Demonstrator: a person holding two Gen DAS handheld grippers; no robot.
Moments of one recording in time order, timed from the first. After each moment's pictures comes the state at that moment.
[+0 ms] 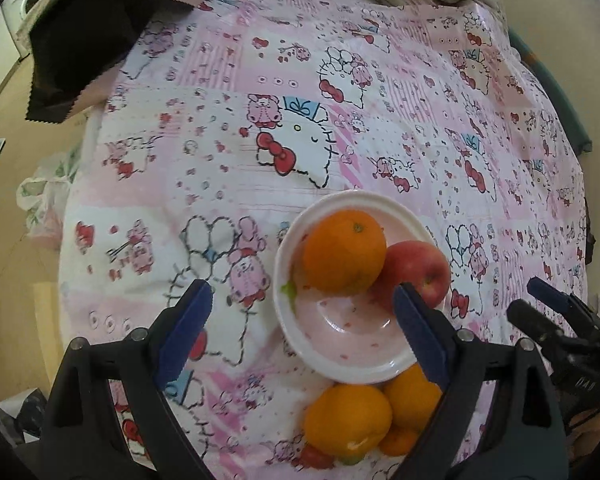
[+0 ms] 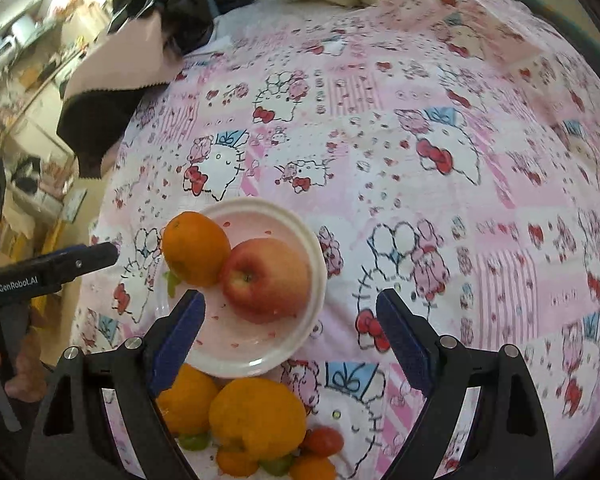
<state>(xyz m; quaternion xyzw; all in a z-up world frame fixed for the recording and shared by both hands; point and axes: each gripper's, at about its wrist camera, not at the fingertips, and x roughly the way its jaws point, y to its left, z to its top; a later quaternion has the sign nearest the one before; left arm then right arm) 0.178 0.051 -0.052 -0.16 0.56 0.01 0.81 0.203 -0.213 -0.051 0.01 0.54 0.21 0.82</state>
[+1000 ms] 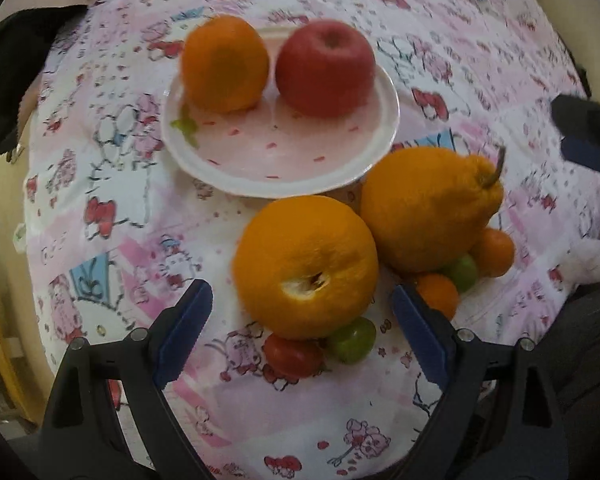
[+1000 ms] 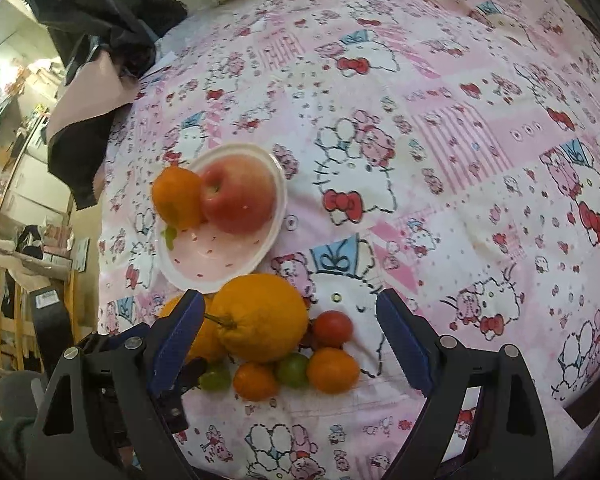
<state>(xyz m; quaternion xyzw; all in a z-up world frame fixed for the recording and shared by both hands) 0.079 -0.061 -0.123 0.02 0.63 -0.08 0.78 0.116 -0.273 -0.070 0.14 0.57 0.13 0.80</state>
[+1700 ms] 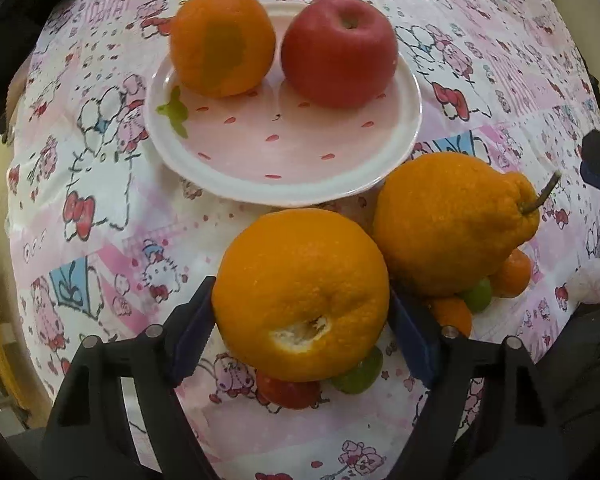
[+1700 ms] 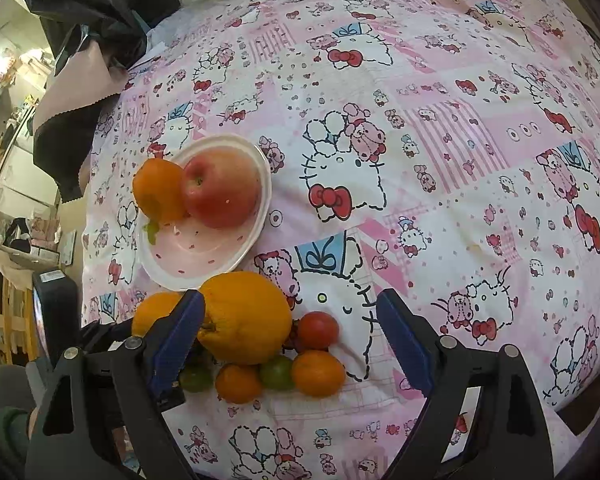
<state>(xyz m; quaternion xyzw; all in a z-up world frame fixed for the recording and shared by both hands) 0.096 -0.059 -0.144 -0.01 0.65 -0.07 0.76 0.122 -0.270 -0.079 0.12 0.58 0.12 0.80</state>
